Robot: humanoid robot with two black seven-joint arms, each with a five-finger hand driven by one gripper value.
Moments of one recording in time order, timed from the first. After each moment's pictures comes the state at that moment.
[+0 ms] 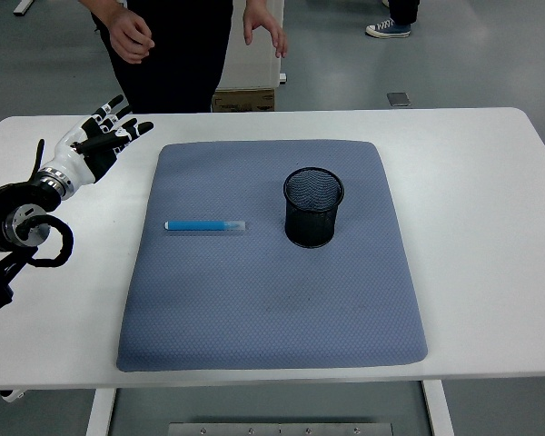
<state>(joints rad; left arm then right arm) -0.88 0.38 -0.54 -0.65 0.00 -0.16 -0.19 0.01 0.00 0.24 0.21 -0.08 0.05 0.16</state>
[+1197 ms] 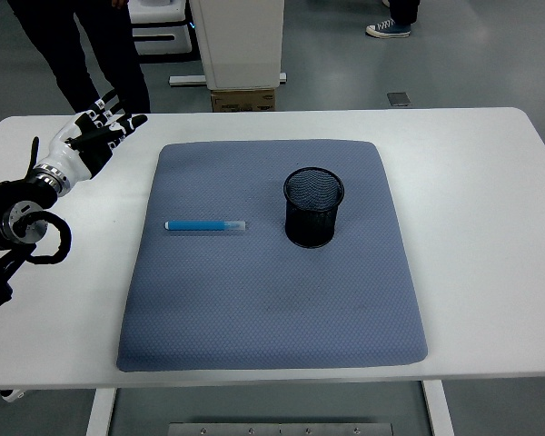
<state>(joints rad) -0.88 0.38 -0.58 -0.65 -0.01 -0.16 -0.18 0.01 0.00 0.24 0.21 -0.08 0.05 0.16</state>
